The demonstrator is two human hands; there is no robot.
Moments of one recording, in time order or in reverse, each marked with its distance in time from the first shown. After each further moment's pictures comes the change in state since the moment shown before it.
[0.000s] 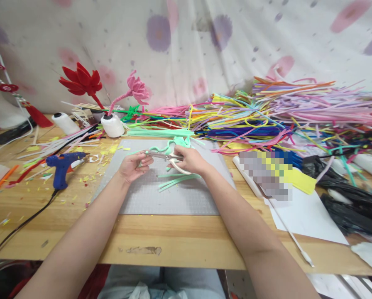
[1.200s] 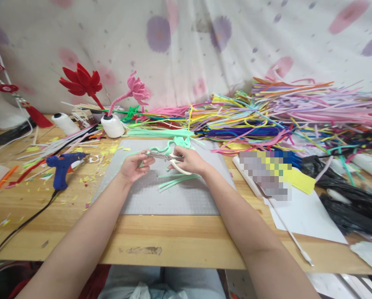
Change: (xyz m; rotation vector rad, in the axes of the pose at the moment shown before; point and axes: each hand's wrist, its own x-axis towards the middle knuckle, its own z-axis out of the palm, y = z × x) left_hand 0.000 -0.001 0.003 -0.006 0.025 -0.005; right_hand -0.002 0.001 0.001 0.107 -0.034 -0.006
